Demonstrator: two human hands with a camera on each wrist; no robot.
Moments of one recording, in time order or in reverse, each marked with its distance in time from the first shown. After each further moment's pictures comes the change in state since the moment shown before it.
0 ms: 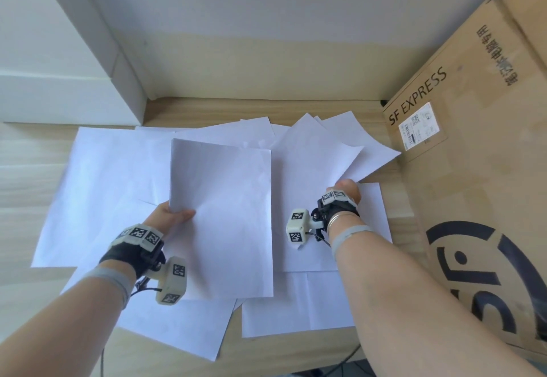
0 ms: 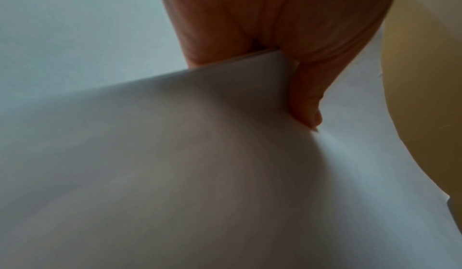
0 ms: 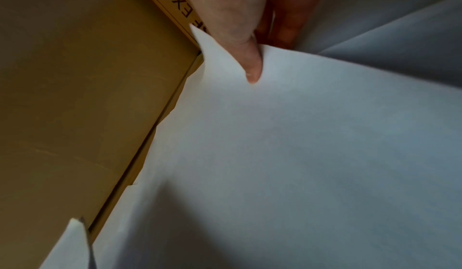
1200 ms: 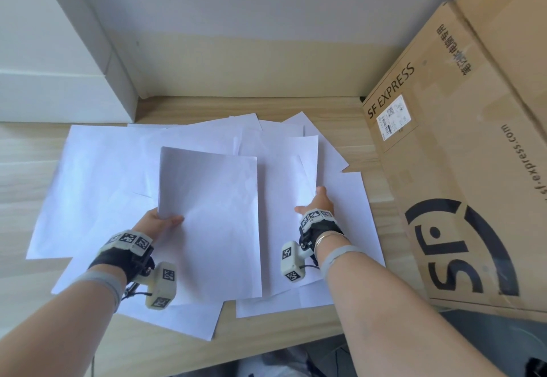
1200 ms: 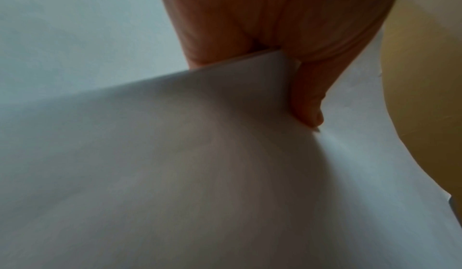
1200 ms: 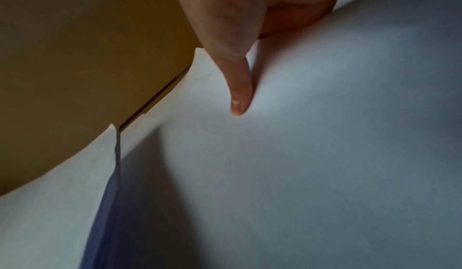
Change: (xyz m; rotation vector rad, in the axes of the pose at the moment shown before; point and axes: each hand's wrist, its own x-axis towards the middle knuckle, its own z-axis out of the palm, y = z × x) left_hand -0.023 -0.024 -0.004 0.022 0.002 -0.003; right_hand -0.051 0.043 -0.010 -0.563 -0.136 -0.044
